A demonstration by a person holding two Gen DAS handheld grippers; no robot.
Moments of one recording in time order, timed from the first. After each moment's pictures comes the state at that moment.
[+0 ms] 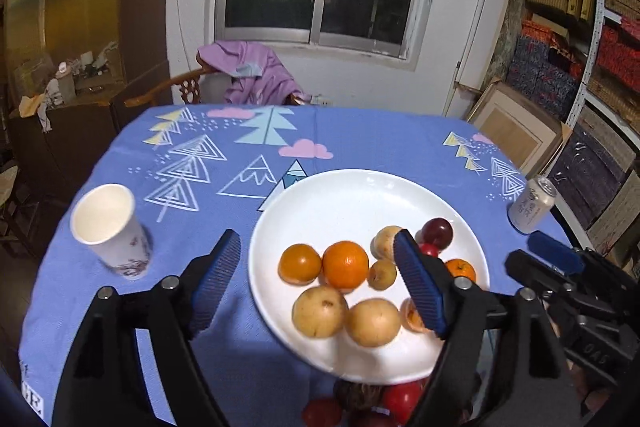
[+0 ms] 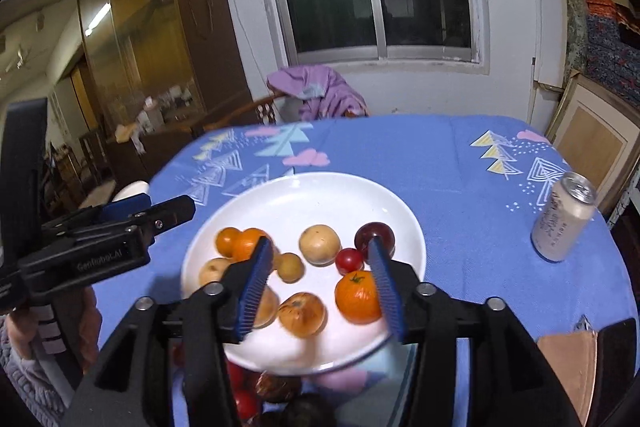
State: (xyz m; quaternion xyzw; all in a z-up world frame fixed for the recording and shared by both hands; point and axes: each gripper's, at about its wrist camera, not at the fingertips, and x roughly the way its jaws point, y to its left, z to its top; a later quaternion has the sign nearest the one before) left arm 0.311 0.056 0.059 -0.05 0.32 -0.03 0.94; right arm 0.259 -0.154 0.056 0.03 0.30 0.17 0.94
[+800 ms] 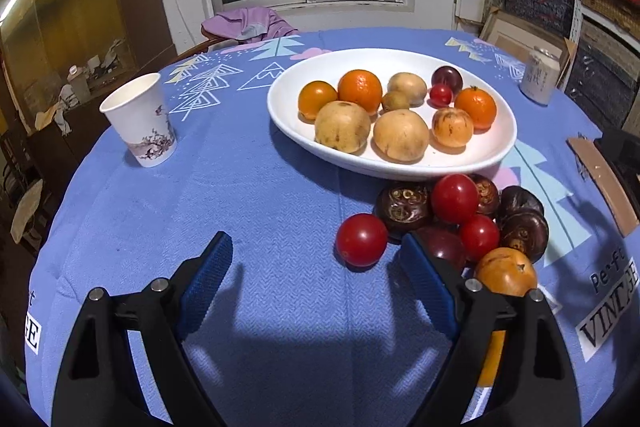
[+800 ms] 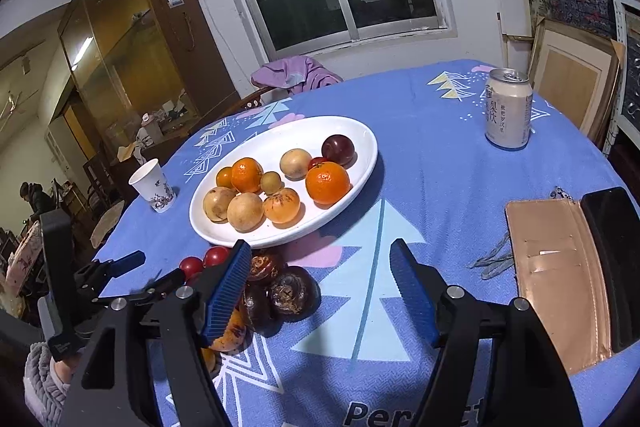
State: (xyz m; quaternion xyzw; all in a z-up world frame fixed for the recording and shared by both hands) left arm 0.222 0.045 -0.035 0.05 0.38 -0.01 0.92; right arm 0.185 -0.204 0.011 0.10 0.33 0.15 0.93
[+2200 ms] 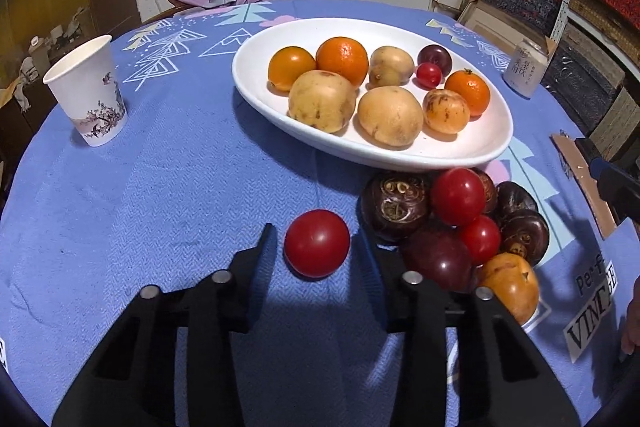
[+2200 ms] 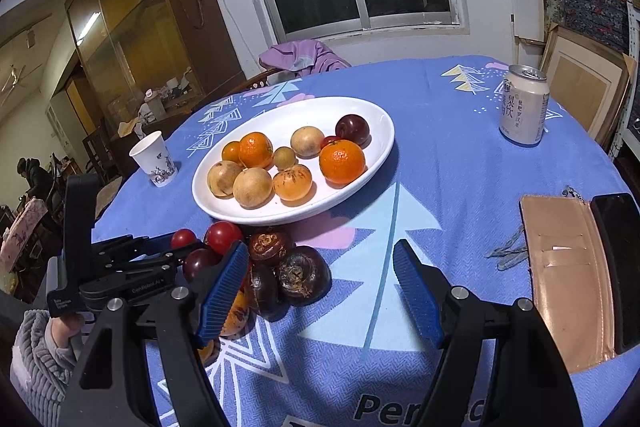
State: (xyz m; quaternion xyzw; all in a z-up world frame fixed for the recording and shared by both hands) left arm 0.253 0.055 -0.053 0.00 0.43 -0.08 0.90; right arm 0.187 -0.187 0.000 0.06 0.36 0.16 0.92
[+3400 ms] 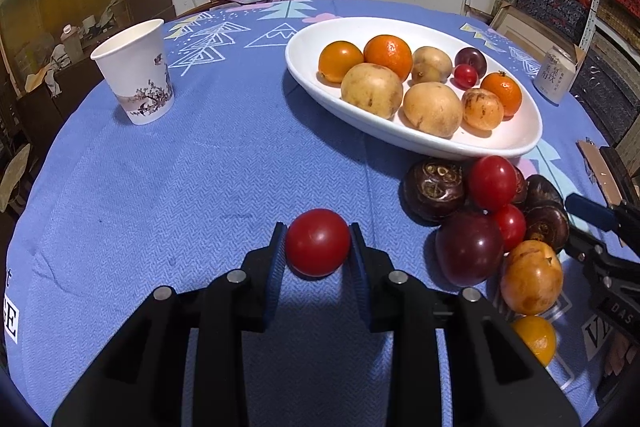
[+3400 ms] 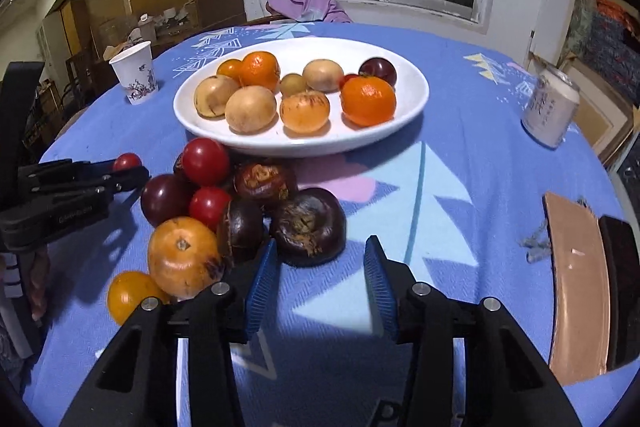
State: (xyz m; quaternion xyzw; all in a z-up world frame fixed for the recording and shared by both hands) left arm 0.240 0.069 -0.053 0.00 0.43 -0.02 0.90; right arm 0.198 -0.134 -0.040 -0.07 0.40 0.14 0.90
